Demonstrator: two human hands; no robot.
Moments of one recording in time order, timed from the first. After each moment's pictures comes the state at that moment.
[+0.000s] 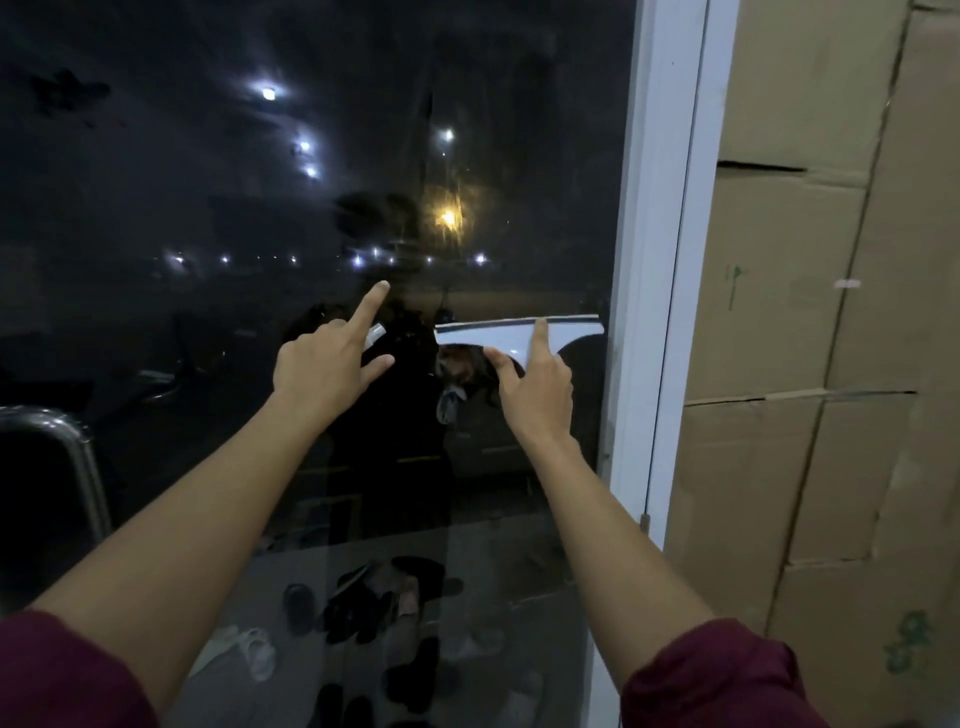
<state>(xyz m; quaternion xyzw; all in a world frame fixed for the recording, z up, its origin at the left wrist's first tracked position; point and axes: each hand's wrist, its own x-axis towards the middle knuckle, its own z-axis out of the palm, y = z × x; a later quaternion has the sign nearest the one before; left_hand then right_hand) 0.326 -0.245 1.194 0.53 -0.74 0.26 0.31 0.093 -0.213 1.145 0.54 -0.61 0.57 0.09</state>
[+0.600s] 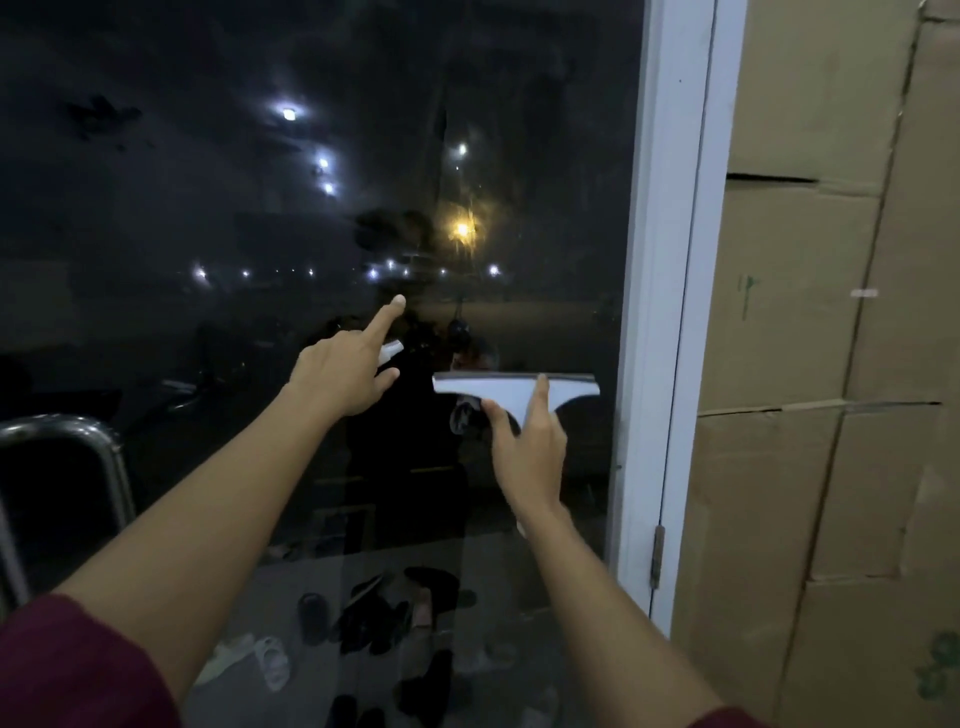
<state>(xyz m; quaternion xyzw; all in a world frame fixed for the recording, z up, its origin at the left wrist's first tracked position) 0.332 -0.242 1.210 0.52 -0.79 0.20 0.27 0.124 -0.190 1.099 0.52 -0.57 0.64 -0.01</state>
